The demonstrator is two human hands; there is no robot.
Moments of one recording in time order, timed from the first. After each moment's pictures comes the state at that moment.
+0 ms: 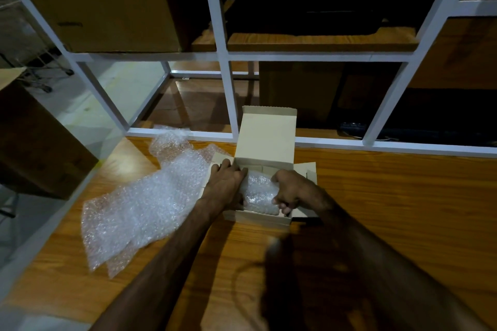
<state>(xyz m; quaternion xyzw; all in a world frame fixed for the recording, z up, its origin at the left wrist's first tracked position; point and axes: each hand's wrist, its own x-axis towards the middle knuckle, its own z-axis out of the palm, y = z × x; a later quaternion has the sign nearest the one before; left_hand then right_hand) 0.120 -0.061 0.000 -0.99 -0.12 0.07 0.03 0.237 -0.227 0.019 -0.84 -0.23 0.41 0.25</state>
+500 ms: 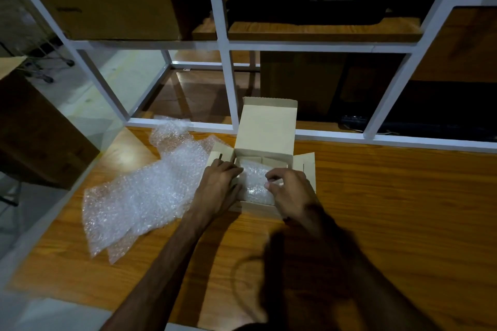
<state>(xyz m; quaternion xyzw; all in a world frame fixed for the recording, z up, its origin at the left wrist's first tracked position) 0.073 -0.071 -0.007 -0.98 -0.11 -0.13 -0.11 0.186 -0.262 0.021 -0.86 -0.32 0.17 0.36</state>
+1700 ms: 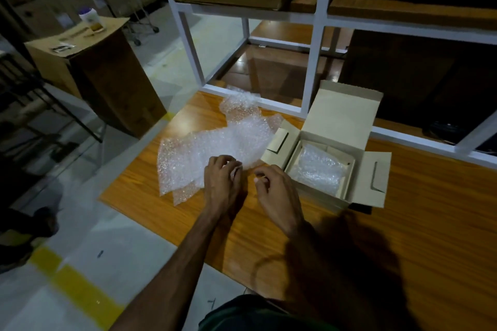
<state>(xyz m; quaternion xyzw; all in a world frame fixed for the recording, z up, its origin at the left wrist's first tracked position) -0.047 -0.035 -0.068 -0.88 -0.34 -0.30 -0.13 0.067 -0.173 -0.022 -0.77 -0.46 0.15 0.41</state>
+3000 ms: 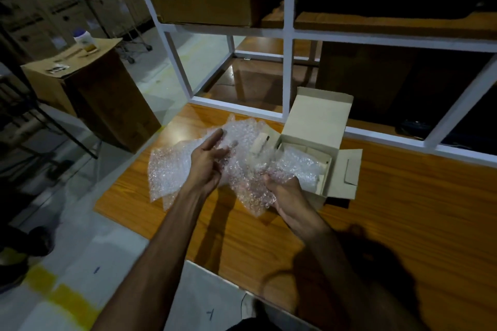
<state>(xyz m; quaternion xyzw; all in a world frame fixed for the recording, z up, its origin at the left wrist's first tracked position) -0.013 -0.056 0.045 -0.37 -0.32 -0.34 -0.80 0.113 -0.214 -0.044 -0.62 -0.13 0.47 0.62</state>
